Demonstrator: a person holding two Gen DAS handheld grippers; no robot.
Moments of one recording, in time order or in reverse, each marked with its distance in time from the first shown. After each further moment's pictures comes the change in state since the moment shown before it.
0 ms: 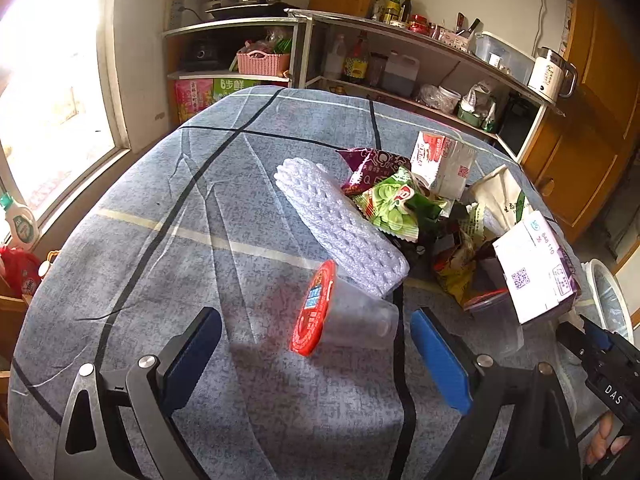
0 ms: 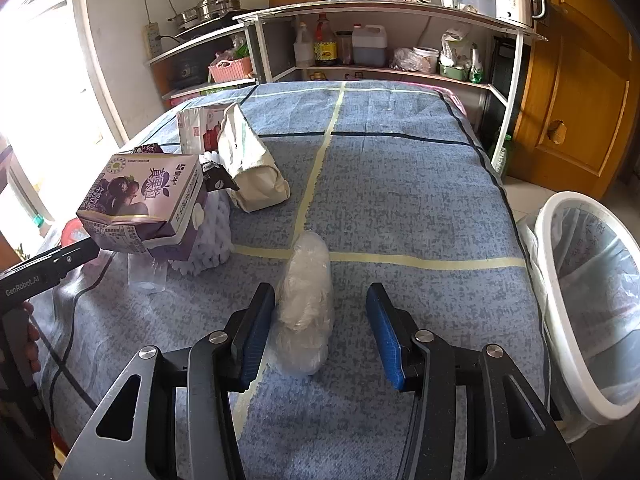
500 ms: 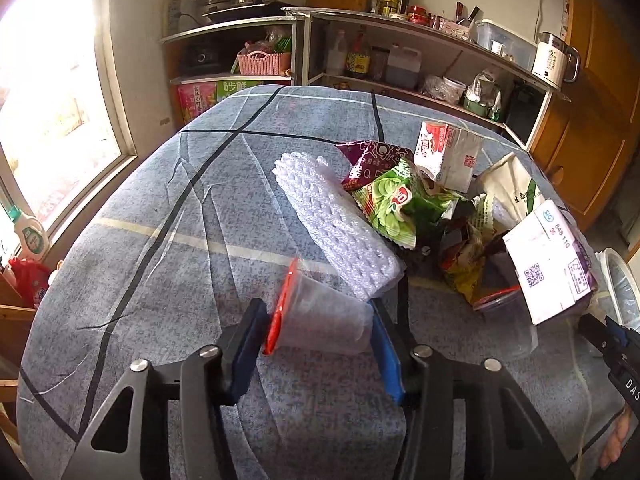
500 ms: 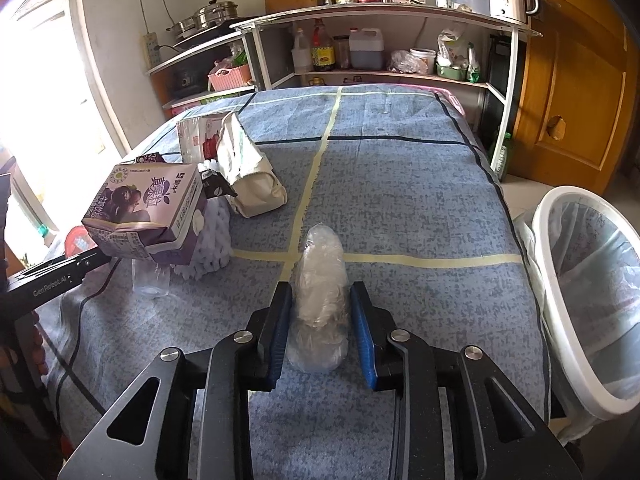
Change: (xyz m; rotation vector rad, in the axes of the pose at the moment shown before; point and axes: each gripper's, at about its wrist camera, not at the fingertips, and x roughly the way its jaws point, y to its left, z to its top) left arm 0.007 -0.009 0.002 0.035 0.013 0.055; right arm -0.006 -0.006 -0.003 0.031 -0.026 0.020
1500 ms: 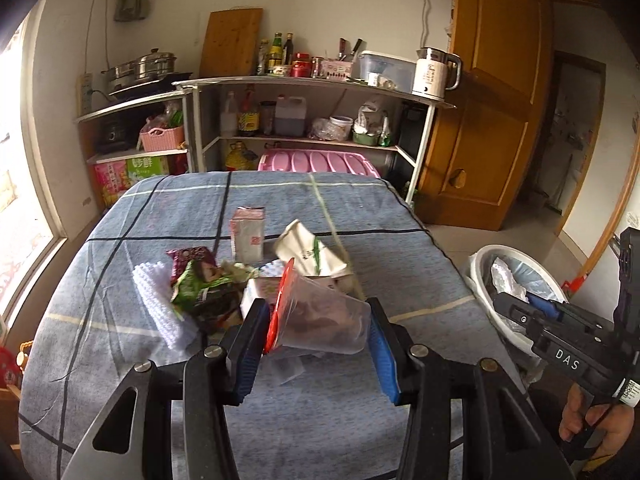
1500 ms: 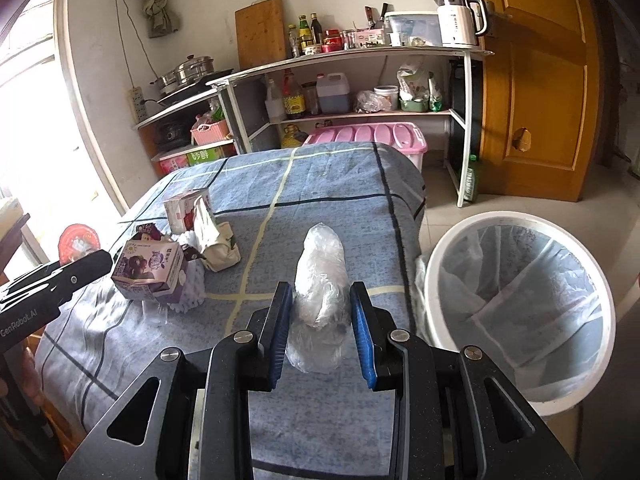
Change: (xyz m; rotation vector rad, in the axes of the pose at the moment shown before) left arm -0.109 -0.127 0.009 0.217 -0.169 -0.268; right arm -0.084 -0.063 0.011 0.090 -0.151 -0.032
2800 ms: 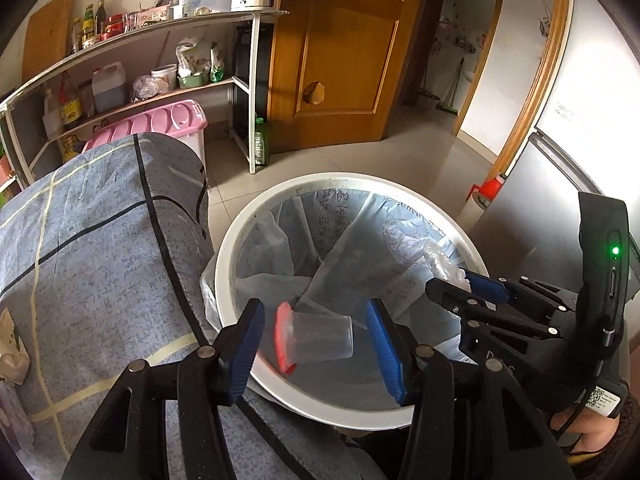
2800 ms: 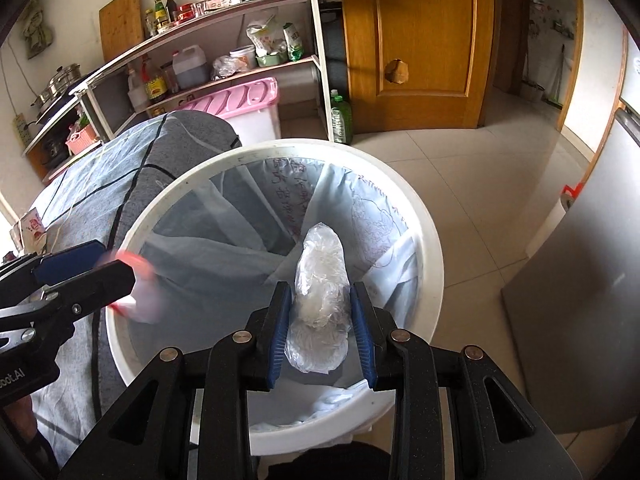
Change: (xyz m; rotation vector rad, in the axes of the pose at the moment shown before) left arm 0.148 -0.259 0.000 0.285 0.254 -0.358; right arm 0.002 -0.213 -0.031 0.217 0.155 -0.313
